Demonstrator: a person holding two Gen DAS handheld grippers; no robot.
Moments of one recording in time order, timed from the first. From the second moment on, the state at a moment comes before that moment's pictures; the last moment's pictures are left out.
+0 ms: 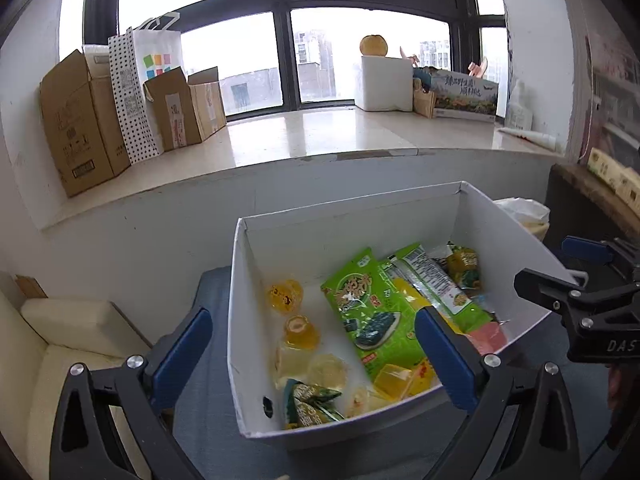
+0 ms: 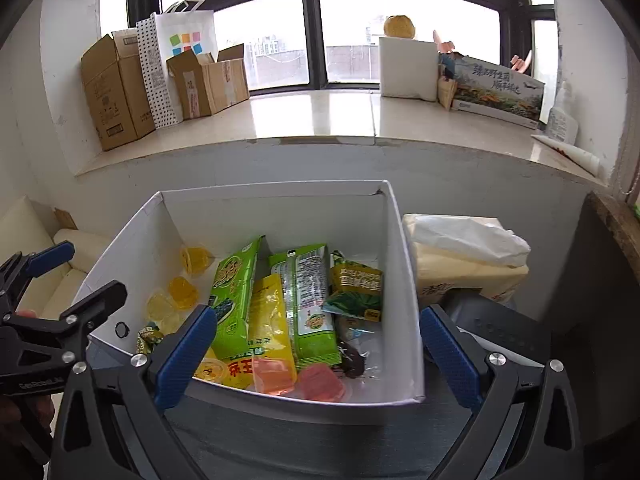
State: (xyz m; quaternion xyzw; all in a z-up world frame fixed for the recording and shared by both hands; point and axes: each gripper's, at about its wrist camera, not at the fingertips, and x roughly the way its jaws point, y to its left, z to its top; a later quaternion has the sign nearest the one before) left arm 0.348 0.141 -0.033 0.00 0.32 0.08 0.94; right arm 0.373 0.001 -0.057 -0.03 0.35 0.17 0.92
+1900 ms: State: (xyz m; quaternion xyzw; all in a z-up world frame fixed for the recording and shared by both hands) left arm 0.034 0.054 0.040 -0.06 0.29 0.06 0.95; right arm 0.050 -0.087 0.011 -0.01 0.27 0.22 0.94
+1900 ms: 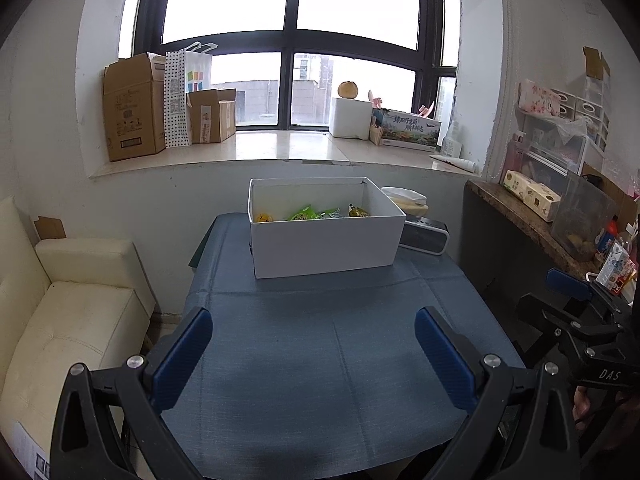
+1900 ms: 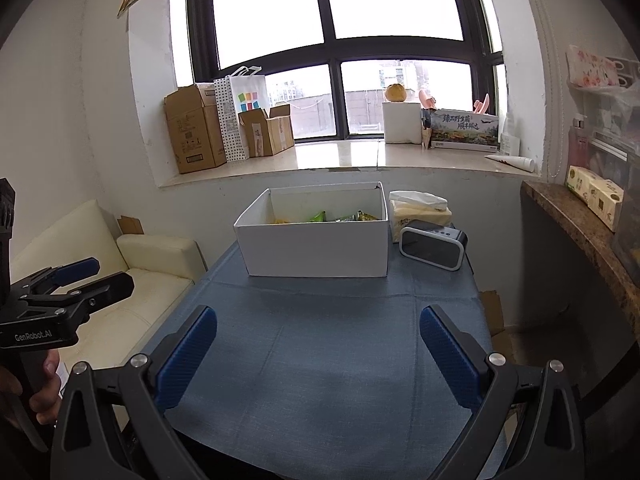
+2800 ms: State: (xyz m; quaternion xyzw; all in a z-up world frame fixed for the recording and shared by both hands) left arm 0.035 0.048 0.040 -0.05 0.29 0.05 0.95; right arm 0.049 -0.089 0.012 0.00 0.28 0.22 0.93
